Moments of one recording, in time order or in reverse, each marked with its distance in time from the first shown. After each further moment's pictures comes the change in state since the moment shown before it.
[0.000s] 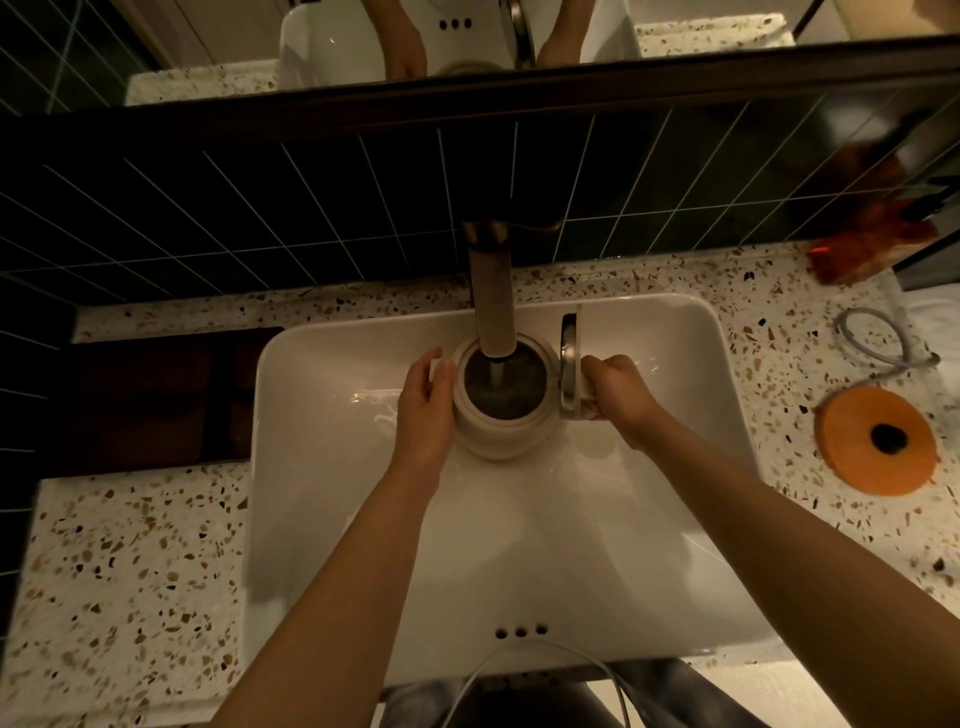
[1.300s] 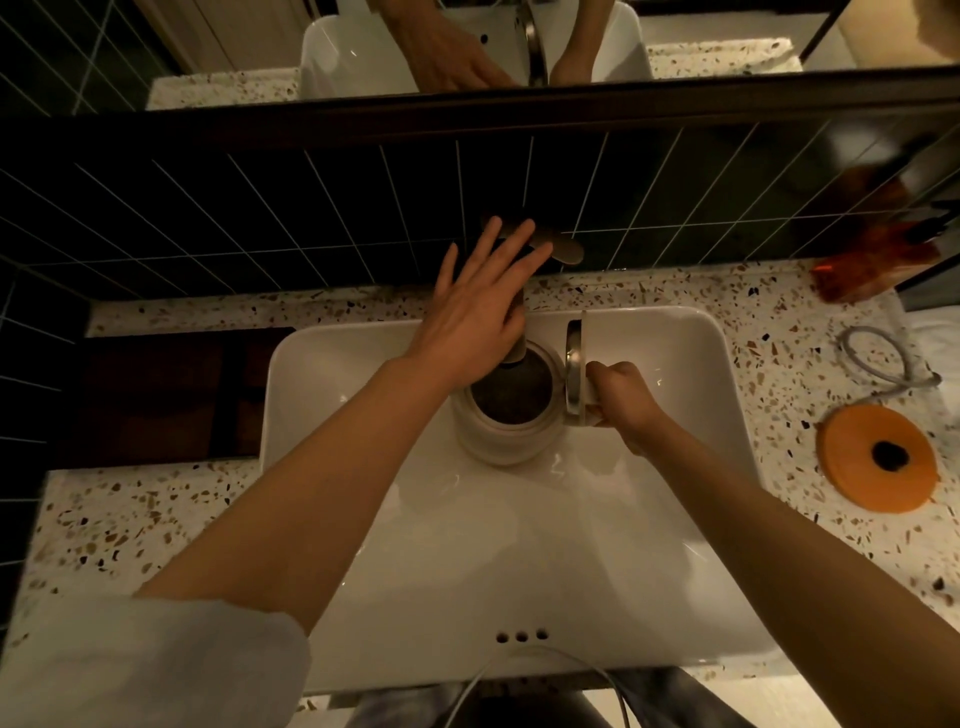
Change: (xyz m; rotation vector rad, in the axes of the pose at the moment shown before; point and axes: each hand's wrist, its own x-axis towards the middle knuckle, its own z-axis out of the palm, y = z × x) left_hand 0.045 0.083 0.016 1.028 -0.257 0.946; right_hand -0.007 -0.012 0.002 -0.005 0.023 0.030
